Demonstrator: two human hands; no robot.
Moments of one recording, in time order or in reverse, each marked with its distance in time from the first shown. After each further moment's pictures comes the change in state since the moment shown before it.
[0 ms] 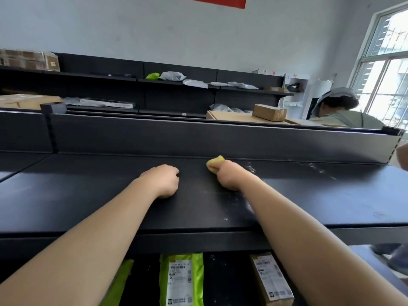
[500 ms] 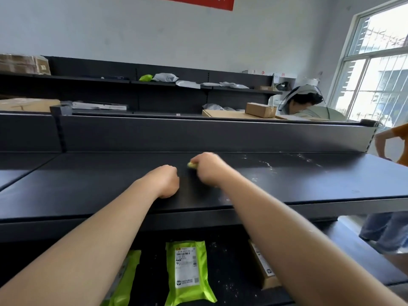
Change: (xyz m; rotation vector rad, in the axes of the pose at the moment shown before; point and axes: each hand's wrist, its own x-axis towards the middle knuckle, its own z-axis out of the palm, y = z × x) left_hand -0.046 -0.008 -0.001 -0.013 0.013 0.052; right_hand -0.055 -0.071 0.004 0.076 0.124 -0.055
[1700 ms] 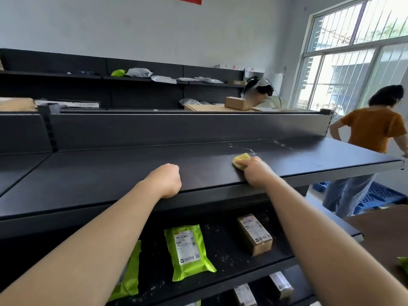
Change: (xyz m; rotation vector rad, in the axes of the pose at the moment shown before) left_hand -0.049 -0.015 0.009 -0.097 0.058 0.191; right_hand -0.090 0.085 -0.006 -0.028 0.098 0.400
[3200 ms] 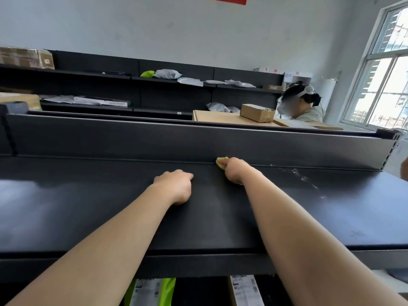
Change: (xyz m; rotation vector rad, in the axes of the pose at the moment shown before) left_hand 0.160 0.103 0.035 0.155 -0.096 -0.202; right_hand 0.221 0.032 -0.003 -0.082 -0.244 -0.275
